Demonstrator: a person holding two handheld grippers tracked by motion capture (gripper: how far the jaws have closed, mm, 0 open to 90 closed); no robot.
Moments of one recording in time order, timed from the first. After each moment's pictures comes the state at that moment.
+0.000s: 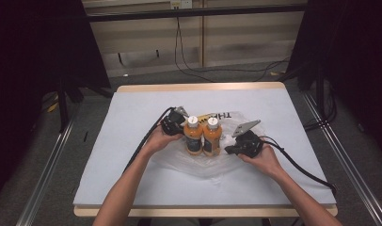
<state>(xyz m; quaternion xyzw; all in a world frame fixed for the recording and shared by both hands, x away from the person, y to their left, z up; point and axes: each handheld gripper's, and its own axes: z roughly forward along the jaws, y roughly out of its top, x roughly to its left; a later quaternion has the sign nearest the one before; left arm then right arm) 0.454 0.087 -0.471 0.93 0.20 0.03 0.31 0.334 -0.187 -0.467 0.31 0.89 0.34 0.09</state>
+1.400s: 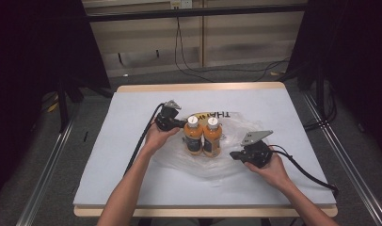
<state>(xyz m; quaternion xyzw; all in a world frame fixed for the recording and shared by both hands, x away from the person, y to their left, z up) 0.454 0.107 -0.455 0.87 0.27 0.06 0.40 0.298 -0.202 -0.461 0.31 0.86 0.38 0.12</state>
